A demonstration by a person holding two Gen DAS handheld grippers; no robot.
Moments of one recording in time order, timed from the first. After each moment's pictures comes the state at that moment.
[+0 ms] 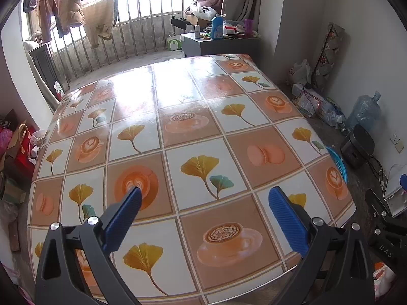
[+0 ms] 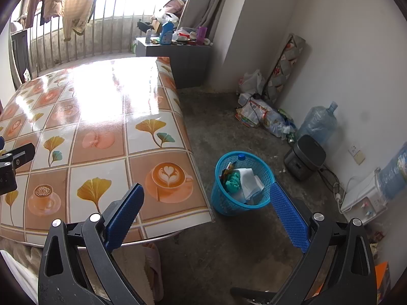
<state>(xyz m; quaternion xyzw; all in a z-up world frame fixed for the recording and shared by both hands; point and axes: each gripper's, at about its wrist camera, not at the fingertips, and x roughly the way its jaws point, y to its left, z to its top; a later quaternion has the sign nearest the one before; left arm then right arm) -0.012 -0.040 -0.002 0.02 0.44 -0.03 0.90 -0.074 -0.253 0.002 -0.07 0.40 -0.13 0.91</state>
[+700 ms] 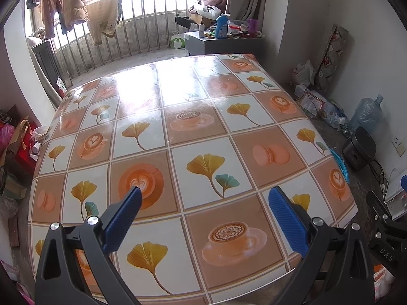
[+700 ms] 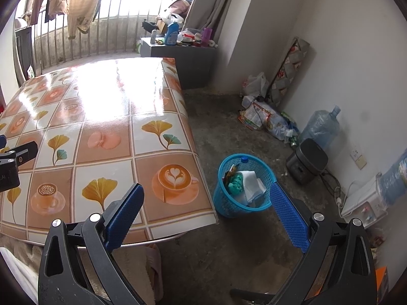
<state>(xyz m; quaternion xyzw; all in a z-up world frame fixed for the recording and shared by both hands) -0.011 -0.032 -0.003 0.01 0.44 -0.03 0.90 -0.072 -0.247 0.003 -0.08 0.39 -0.12 0.91</state>
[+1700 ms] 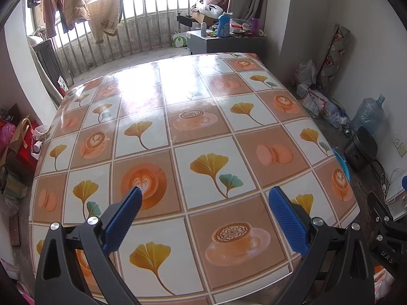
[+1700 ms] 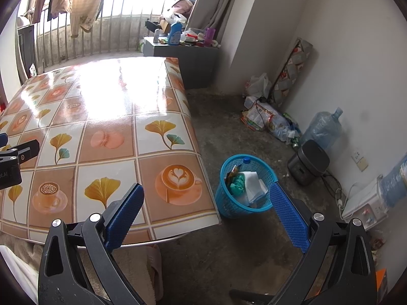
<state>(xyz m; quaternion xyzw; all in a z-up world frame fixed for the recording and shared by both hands) -0.009 -0.028 -0.004 0.01 0.44 -0.02 0.90 -0.072 -0.245 0.001 -0.09 0.40 -0.11 0.91</state>
